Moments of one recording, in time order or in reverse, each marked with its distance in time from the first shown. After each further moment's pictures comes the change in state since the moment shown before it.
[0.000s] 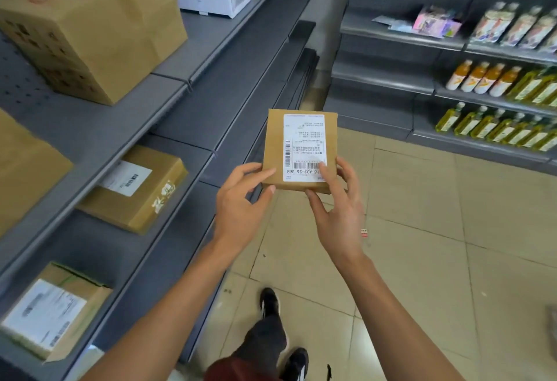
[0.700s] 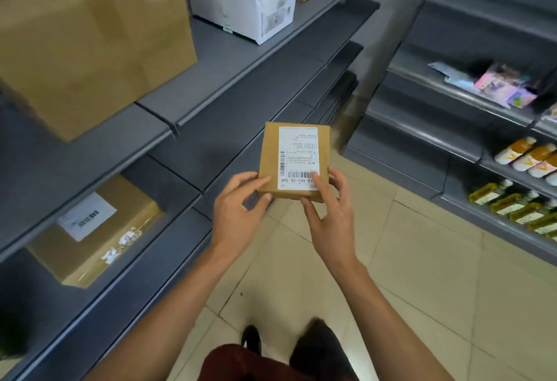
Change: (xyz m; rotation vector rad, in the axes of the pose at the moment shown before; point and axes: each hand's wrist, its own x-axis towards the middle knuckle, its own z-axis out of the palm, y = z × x) left_hand 0.200 -0.078 0.088 0.068 0.222 -0.164; right_hand 0.217 0.126 0.100 0.047 -0.273 -0.107
